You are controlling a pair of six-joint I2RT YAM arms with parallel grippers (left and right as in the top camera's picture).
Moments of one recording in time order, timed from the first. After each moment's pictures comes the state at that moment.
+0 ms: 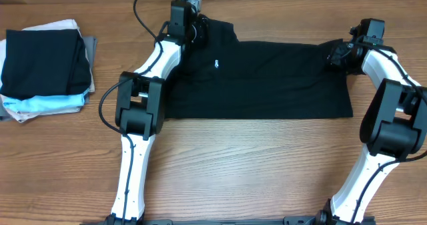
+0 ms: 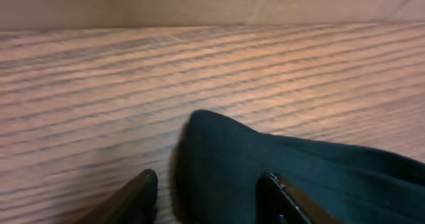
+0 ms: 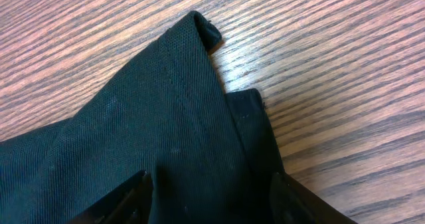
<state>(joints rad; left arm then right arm) -0.23 2.64 2.09 -0.08 0.14 -0.17 -0.26 2.23 1.60 -0.45 -0.10 0.20</state>
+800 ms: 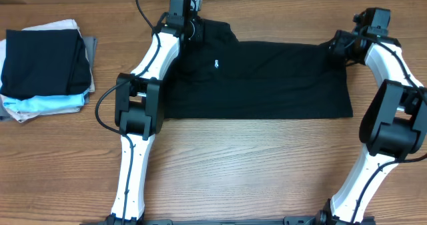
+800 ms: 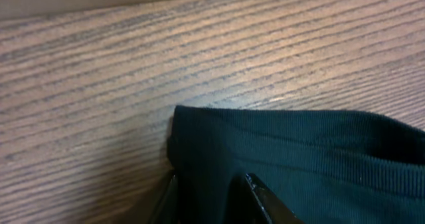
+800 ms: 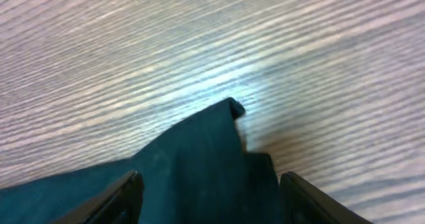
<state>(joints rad) -0.23 2.64 2.23 -0.38 0.13 -0.07 -0.25 2.23 1.70 -0.45 -0.09 0.14</state>
